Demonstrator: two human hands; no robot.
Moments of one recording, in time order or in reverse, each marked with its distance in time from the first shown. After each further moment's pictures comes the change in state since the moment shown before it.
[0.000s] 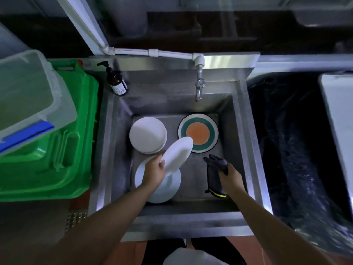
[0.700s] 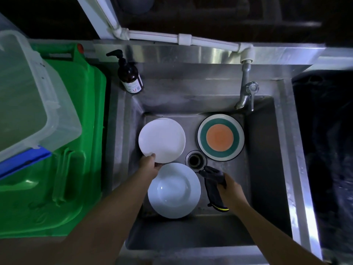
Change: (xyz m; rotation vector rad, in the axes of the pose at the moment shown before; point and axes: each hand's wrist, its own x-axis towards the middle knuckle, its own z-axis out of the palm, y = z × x) left_hand 0.169 -0.120 -0.020 -1.109 0.077 -0.928; right_hand 0.054 -0.061 0.109 -0.208 -0.166 0.023
